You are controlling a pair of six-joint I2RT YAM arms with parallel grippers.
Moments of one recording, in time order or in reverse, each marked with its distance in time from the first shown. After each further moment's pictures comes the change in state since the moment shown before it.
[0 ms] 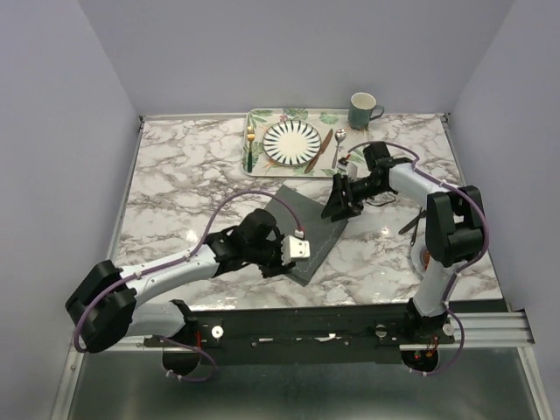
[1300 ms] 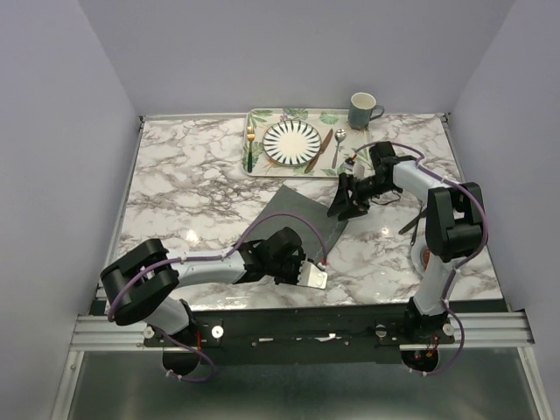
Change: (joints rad) left arm -0.204 0.259 -0.009 0.177 -0.197 0.283; right arm -0.046 0.044 0.028 -0.044 0.071 -0.014
